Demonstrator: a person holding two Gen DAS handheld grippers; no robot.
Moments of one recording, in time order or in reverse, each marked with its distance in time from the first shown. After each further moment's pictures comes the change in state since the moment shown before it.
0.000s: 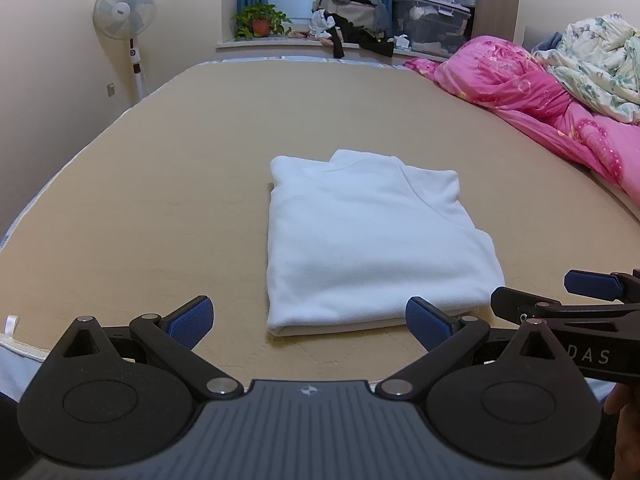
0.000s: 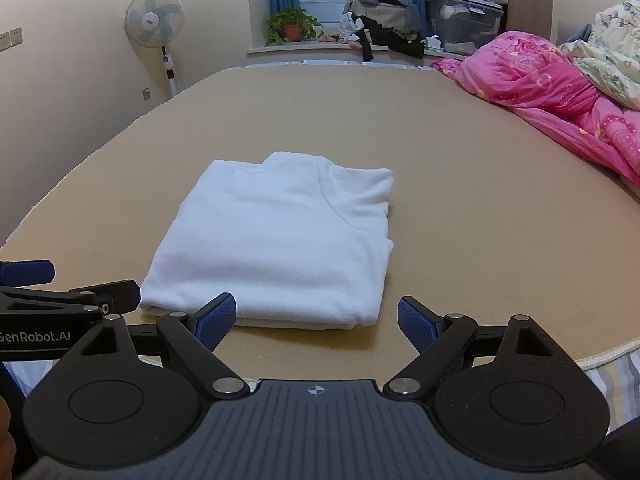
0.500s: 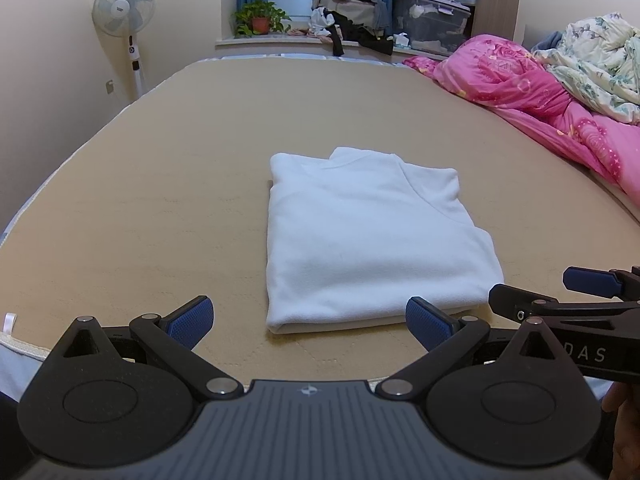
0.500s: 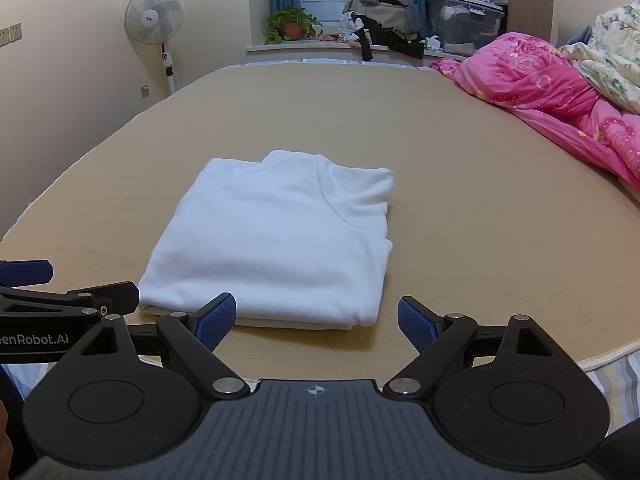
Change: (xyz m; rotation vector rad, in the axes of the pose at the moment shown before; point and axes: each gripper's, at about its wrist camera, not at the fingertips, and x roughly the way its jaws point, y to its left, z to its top) left arm 0.001 0.002 0.000 -0.001 0.006 -0.005; right arm 0.001 -0.001 -0.001 -0.013 -0.001 -0.006
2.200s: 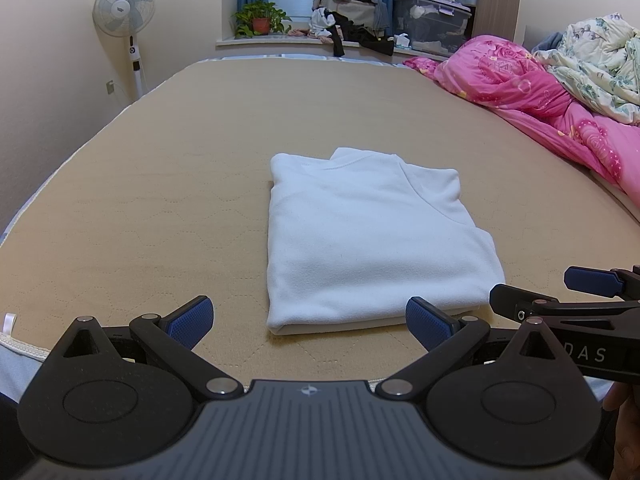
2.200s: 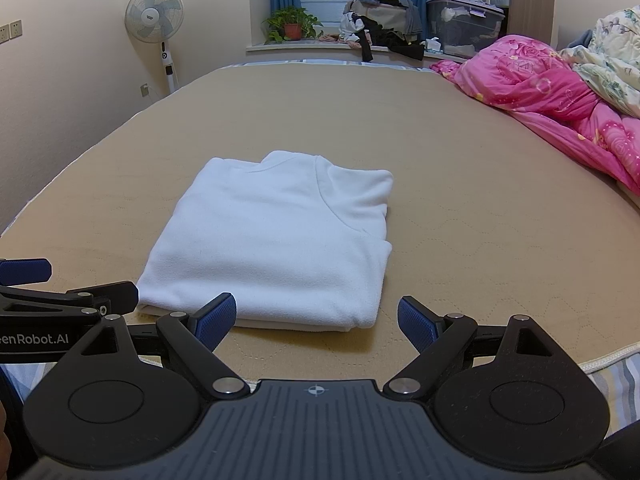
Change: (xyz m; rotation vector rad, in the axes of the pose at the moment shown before) left arm 0.001 0.001 0.000 -0.001 0.001 -0.001; right arm 0.002 0.001 0.001 -0.010 0.000 -0.006
